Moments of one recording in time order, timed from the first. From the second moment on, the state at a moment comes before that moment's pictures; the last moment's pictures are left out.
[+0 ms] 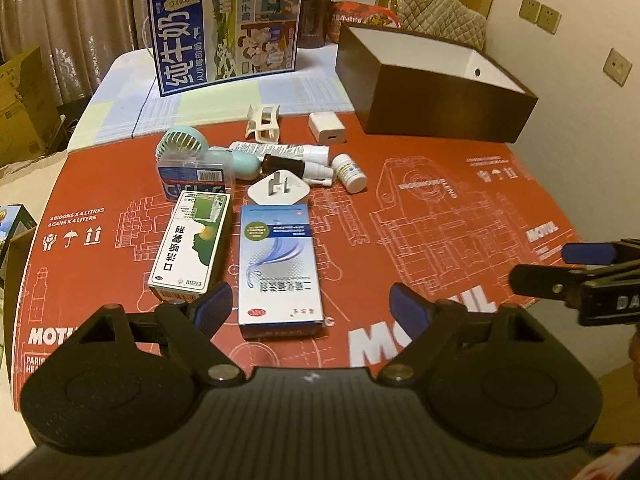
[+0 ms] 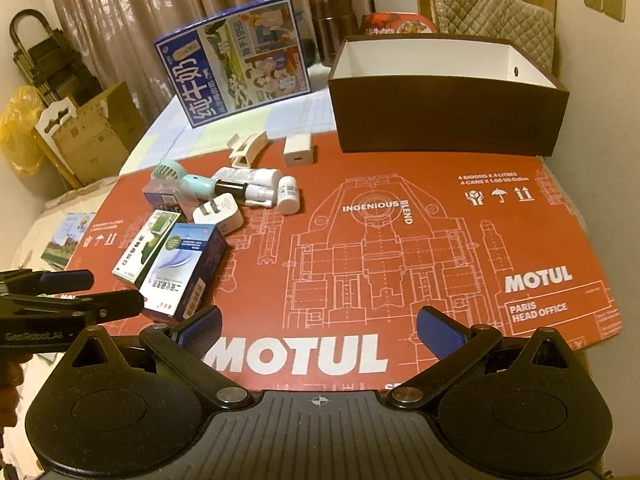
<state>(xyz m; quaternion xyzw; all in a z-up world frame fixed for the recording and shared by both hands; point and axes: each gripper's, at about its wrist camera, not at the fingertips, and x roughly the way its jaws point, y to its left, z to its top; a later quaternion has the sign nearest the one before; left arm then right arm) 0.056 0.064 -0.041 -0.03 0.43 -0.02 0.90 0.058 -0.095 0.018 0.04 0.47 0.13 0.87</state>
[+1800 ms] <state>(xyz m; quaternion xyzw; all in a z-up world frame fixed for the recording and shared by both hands) 0.164 0.073 -0.048 -0.05 0.44 0.09 0.89 0.230 -0.052 -0.048 -0.04 0.47 0.27 0.84</state>
